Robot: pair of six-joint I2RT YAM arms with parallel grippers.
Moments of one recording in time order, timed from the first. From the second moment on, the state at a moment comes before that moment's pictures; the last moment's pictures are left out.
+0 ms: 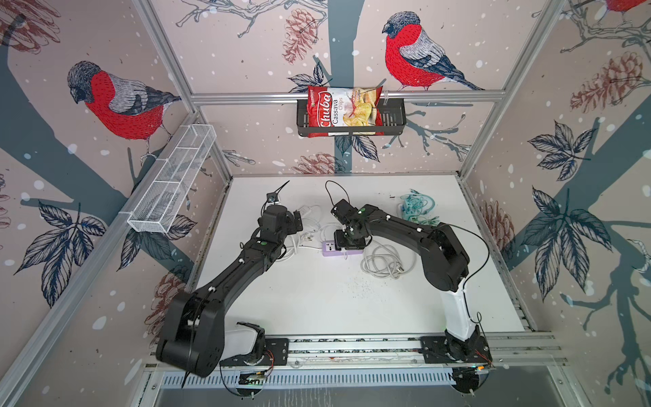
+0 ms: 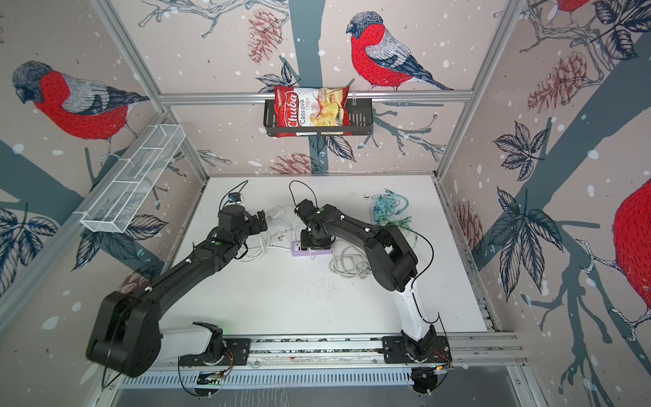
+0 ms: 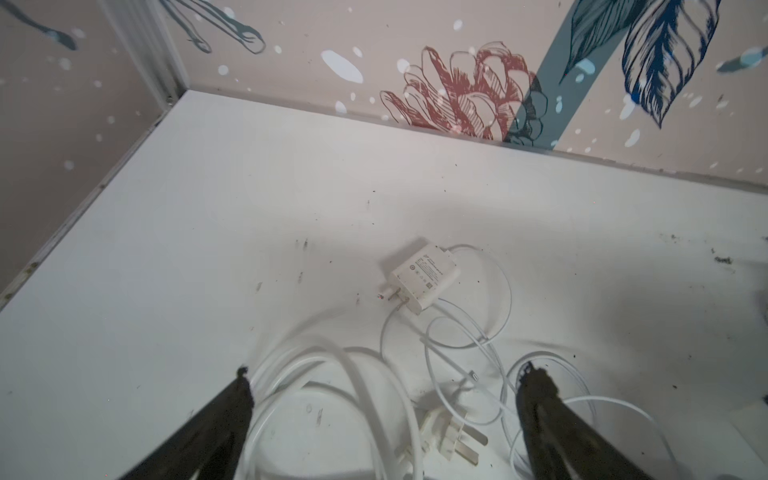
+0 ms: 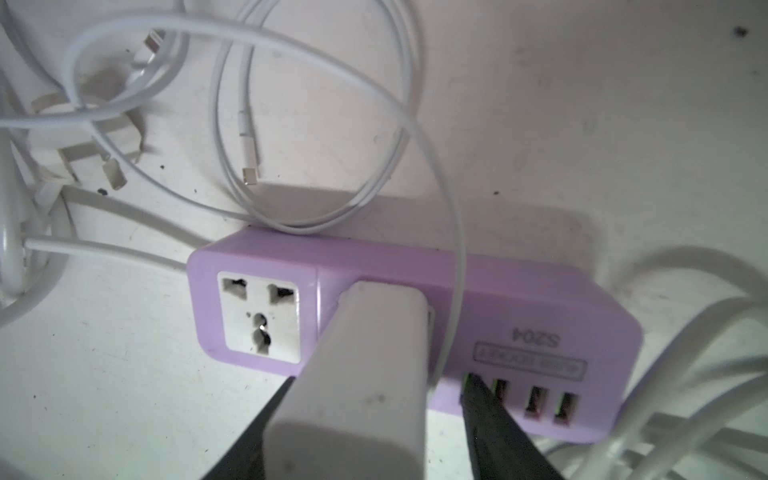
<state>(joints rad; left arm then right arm) -0.29 1.38 0.83 0.00 -0.24 -0.27 0.84 2.09 1.66 -0.86 -0.08 0.63</state>
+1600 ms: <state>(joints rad) -0.18 2.08 1.38 -0.22 0.09 0.08 0.82 1.66 1.29 -0.72 -0.10 0.63</state>
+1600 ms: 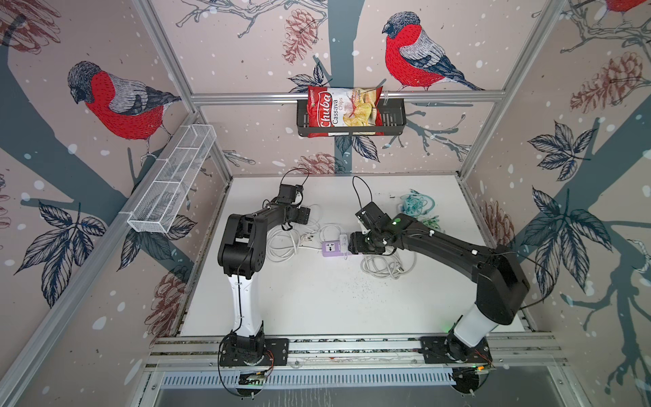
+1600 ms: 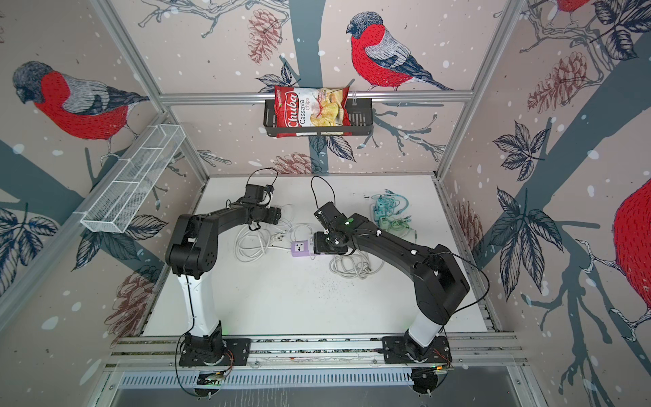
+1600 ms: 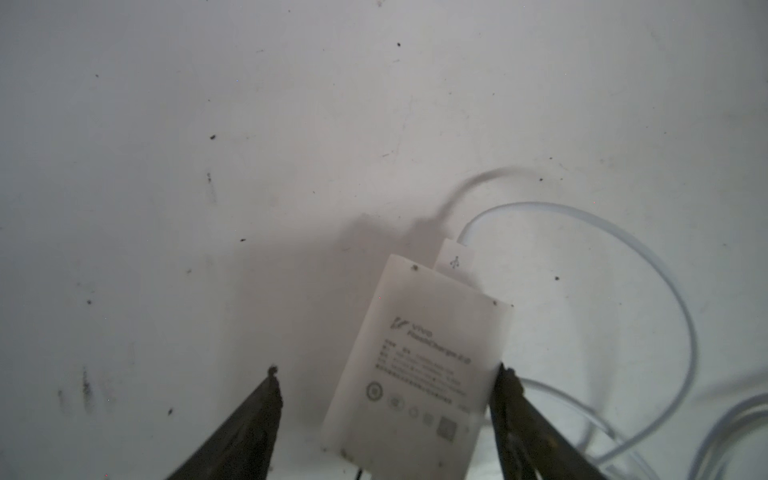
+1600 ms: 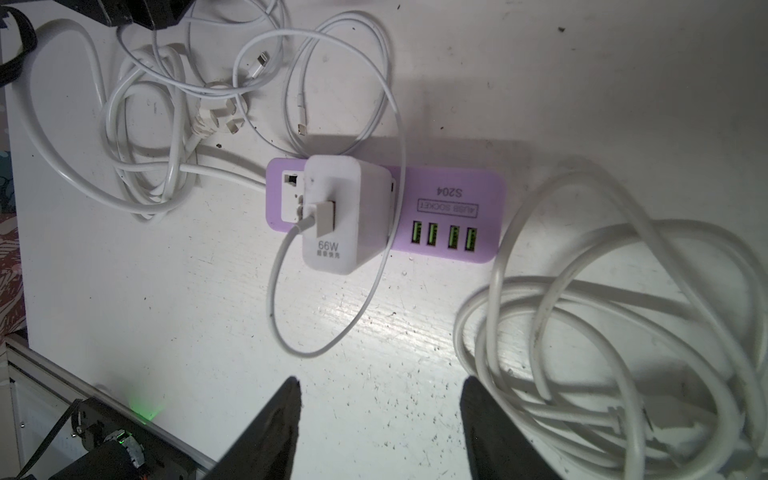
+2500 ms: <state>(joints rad) -0.17 2.07 1.41 -0.28 0.16 0.10 0.75 1.50 1.20 -0.73 -0.05 0.63</state>
